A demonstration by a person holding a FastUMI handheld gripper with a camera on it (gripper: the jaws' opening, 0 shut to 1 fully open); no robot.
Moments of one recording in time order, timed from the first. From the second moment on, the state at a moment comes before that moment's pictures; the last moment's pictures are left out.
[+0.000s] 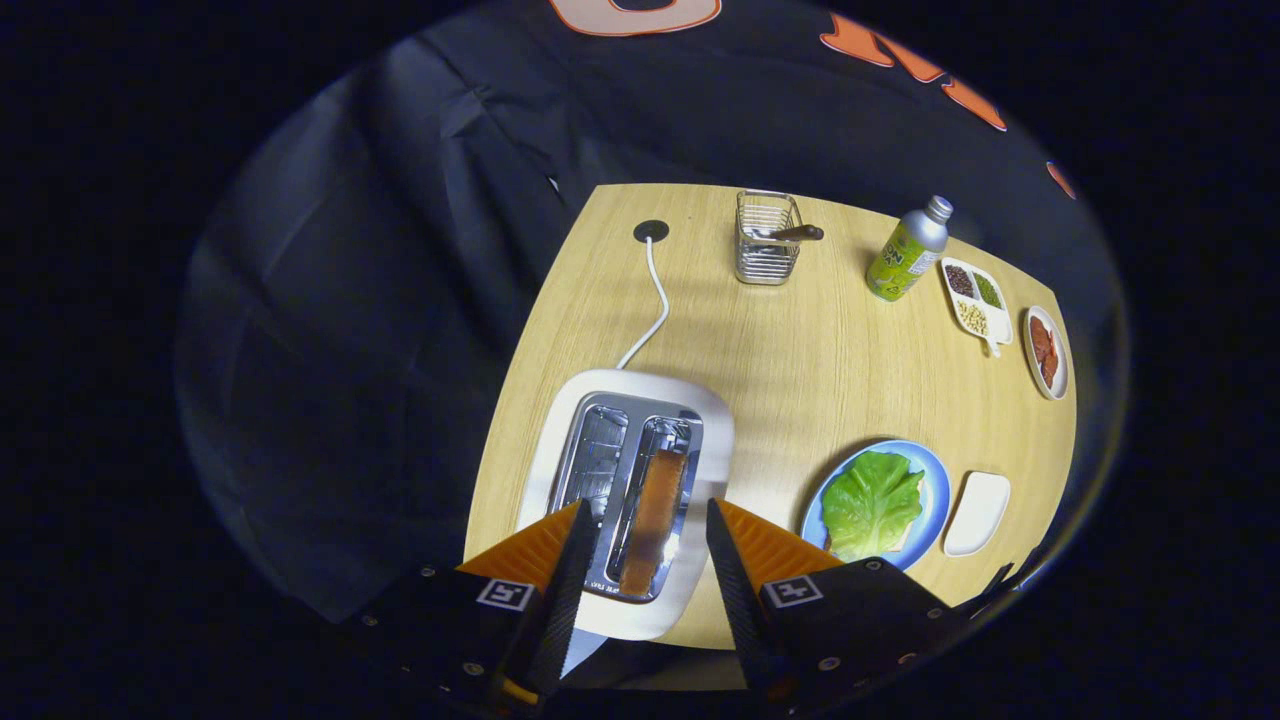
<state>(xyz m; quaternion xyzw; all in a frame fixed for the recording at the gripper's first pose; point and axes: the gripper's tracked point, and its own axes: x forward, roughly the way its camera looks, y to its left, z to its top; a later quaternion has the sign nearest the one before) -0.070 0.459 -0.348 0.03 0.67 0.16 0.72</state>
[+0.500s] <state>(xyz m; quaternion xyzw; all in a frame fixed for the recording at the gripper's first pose) -0.079 0.472 -0.371 0.05 0.70 0.11 0.71</state>
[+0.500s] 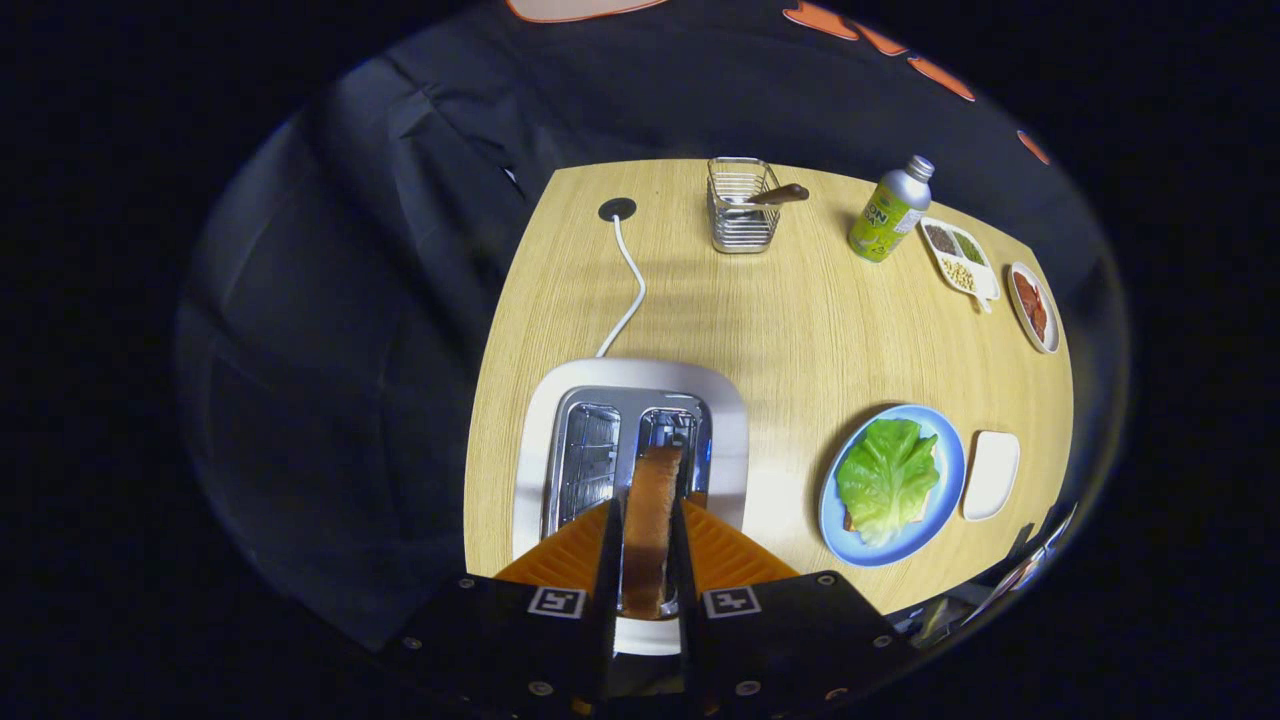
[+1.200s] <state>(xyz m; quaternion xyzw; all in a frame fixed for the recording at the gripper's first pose) -0.073 0.460 -0.335 0.10 0.66 0.15 0.73</state>
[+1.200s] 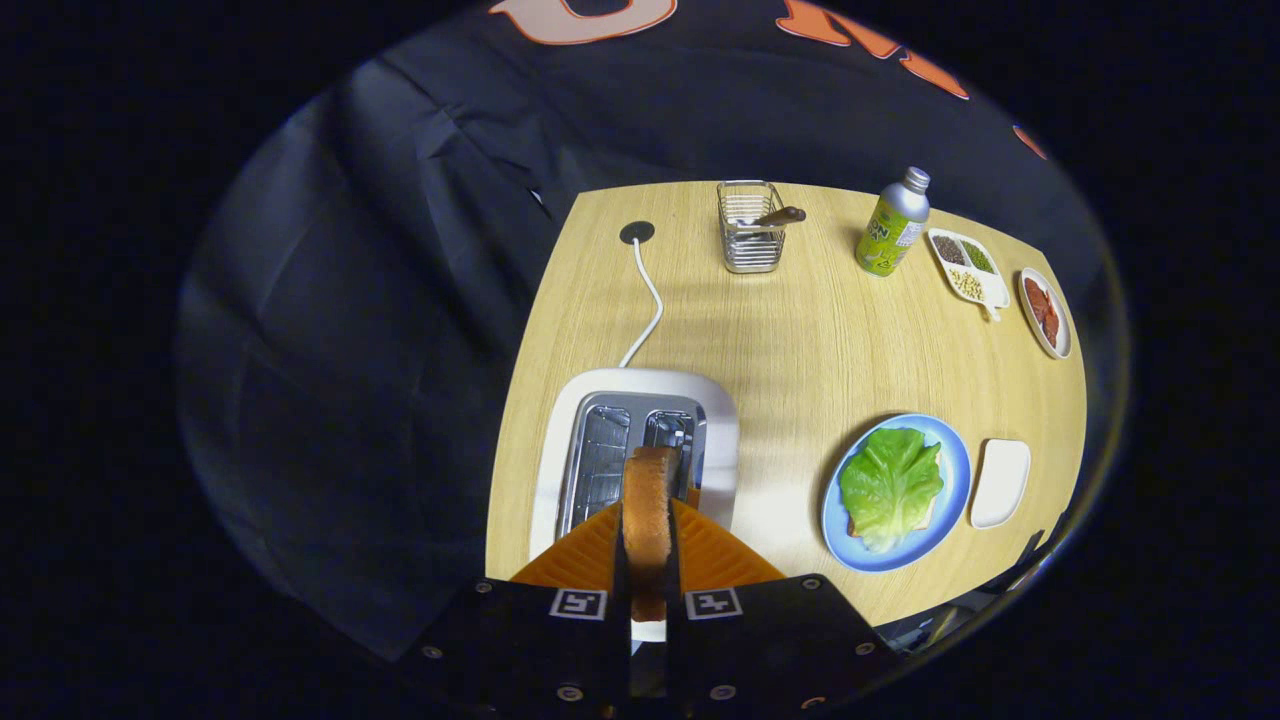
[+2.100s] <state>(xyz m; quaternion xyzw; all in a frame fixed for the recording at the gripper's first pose) -0.056 0.331 -0.299 0.24 0.61 0.19 0.73</state>
